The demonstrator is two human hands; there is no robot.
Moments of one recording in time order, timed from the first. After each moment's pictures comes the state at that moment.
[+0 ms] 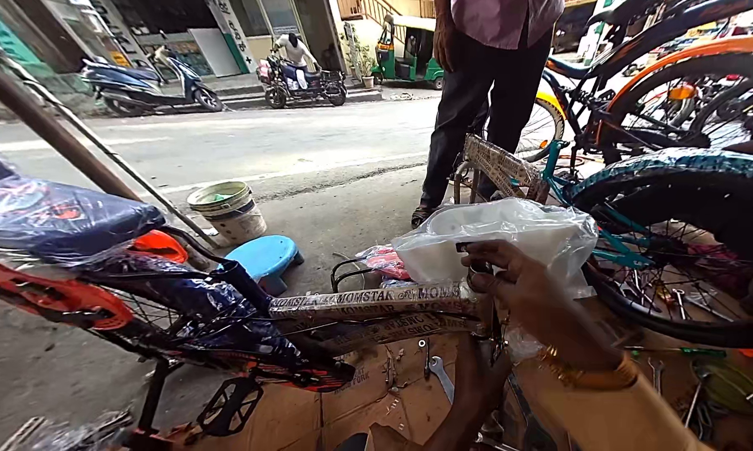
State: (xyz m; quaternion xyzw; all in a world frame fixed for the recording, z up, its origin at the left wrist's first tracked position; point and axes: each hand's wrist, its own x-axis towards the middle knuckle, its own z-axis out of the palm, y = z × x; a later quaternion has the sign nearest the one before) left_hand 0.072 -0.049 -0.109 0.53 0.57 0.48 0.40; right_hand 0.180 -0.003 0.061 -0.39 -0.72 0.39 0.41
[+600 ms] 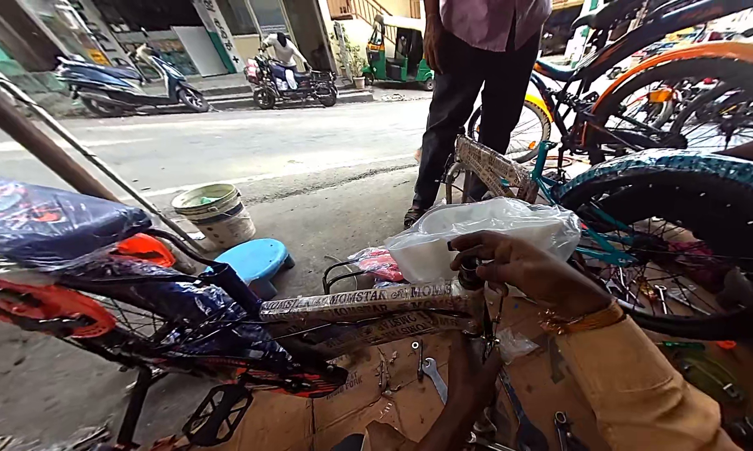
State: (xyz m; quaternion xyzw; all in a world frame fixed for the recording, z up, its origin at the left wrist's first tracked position) left_hand 0.073 -0.044 -0.107 0.52 0.57 0.48 0.41; right_hand 0.203 0.045 0.075 -0.24 -0.71 0.58 0.31
